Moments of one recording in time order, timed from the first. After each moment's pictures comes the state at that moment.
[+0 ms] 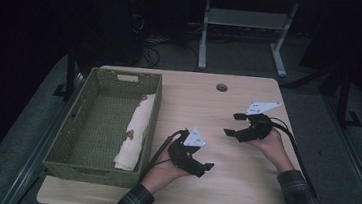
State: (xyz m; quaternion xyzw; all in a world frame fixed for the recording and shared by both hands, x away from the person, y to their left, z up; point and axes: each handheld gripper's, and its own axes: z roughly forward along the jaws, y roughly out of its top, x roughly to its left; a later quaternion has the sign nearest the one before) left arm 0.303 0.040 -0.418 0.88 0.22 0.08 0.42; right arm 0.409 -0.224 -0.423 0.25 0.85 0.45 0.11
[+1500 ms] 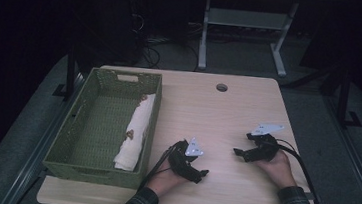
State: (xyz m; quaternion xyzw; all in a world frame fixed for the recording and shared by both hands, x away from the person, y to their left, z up) left arm 0.309 0.040 -0.479 0.89 0.24 0.10 0.38; right arm 0.376 -0.254 -0.483 0.34 0.86 0.37 0.12
